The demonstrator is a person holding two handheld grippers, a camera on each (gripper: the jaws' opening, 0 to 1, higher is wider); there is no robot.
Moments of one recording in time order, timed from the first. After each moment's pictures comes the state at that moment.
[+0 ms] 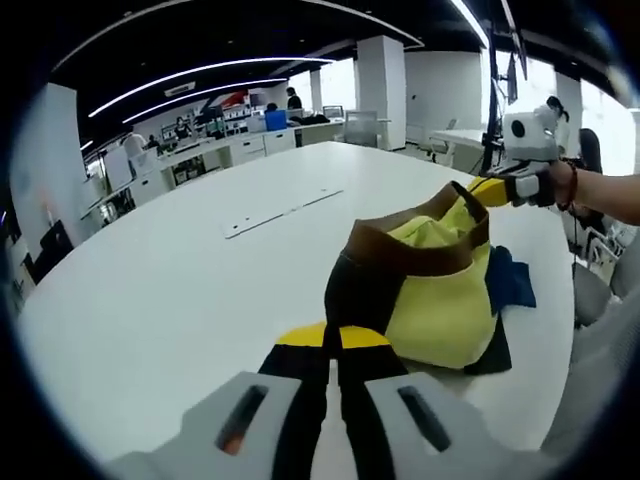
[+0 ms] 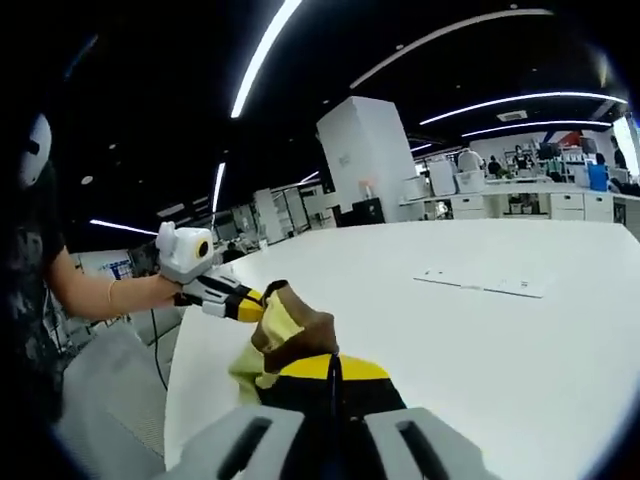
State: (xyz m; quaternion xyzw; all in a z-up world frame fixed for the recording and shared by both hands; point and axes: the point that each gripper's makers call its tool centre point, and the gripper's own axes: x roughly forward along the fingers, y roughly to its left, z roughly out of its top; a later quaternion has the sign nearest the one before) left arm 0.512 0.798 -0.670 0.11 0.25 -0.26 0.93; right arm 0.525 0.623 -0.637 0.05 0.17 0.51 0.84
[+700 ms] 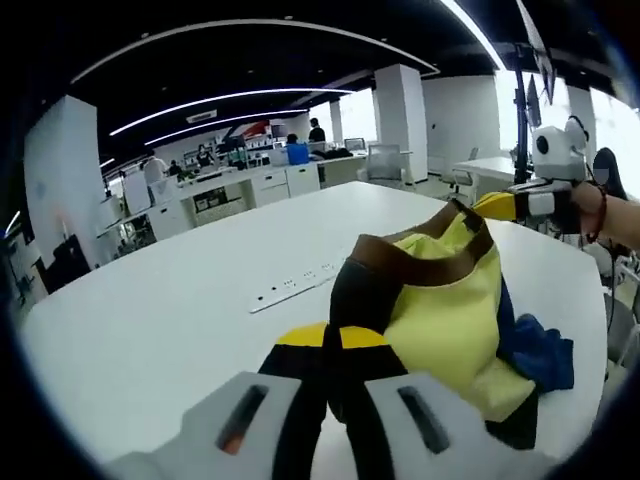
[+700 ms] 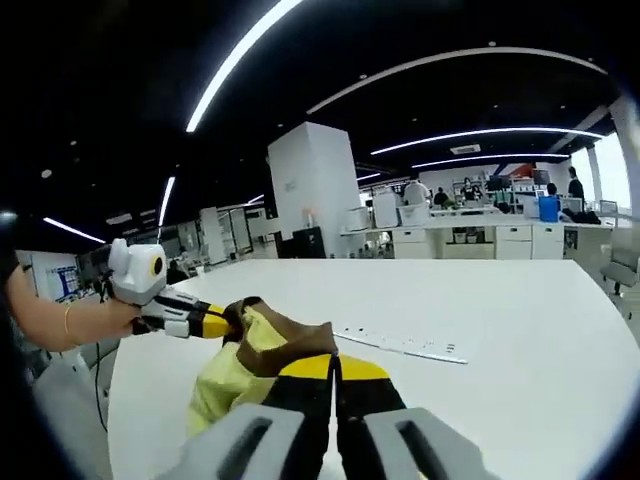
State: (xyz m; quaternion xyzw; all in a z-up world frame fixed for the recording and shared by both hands) left arm 0.628 0.782 -0.634 0.09 0.19 -0.21 0.95; right arm 0.636 0.603 -0.602 0.03 0.13 0.40 0.91
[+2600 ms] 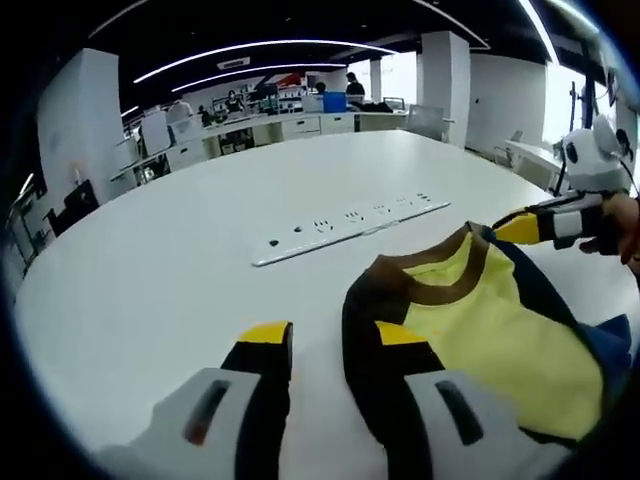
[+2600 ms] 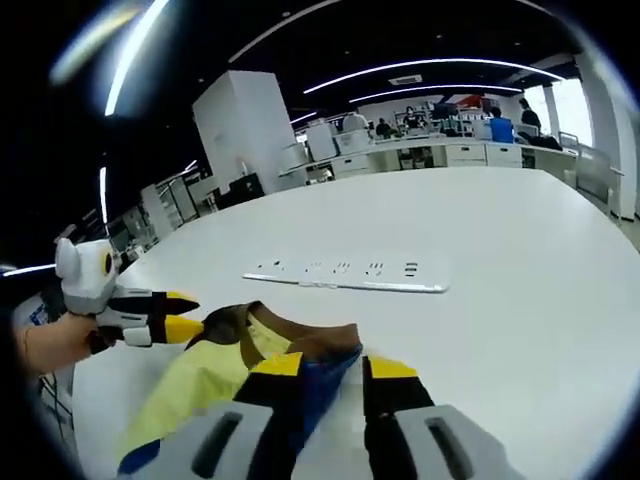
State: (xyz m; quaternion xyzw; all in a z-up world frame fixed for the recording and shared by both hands) left arm 0.705 0.797 -0.734 0.07 0.29 -0.14 0.95; right arm 0.715 0.612 -0.726 0.06 0.30 0.32 0.90
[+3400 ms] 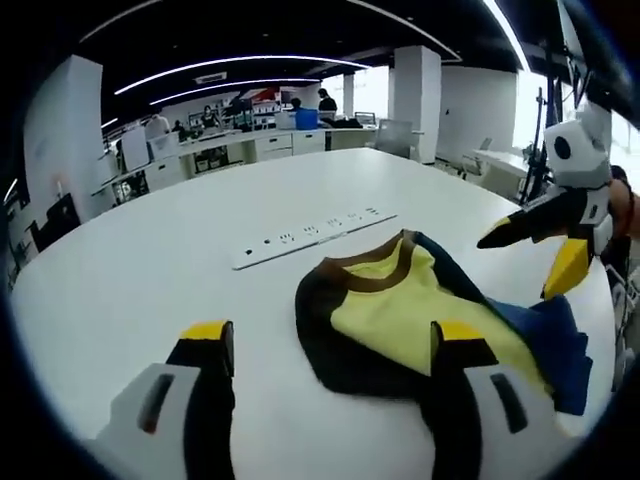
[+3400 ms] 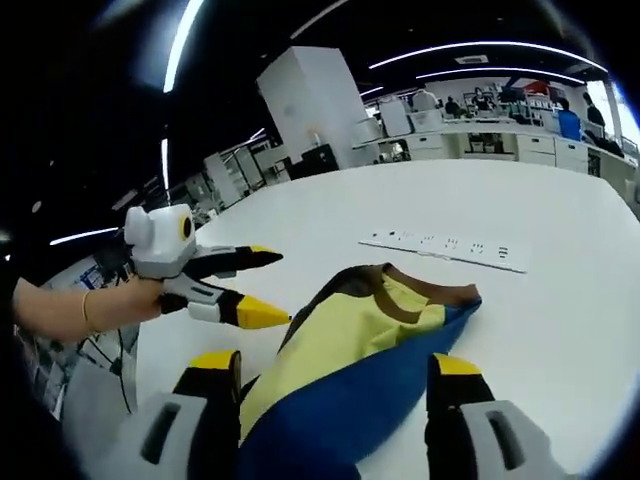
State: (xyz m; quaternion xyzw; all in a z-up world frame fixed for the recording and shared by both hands) left arm 0.641 0.780 -0.699 0.06 0.26 -0.21 0.94; right arm 0.594 0.652 -0.687 0.02 0.33 0.46 0.82
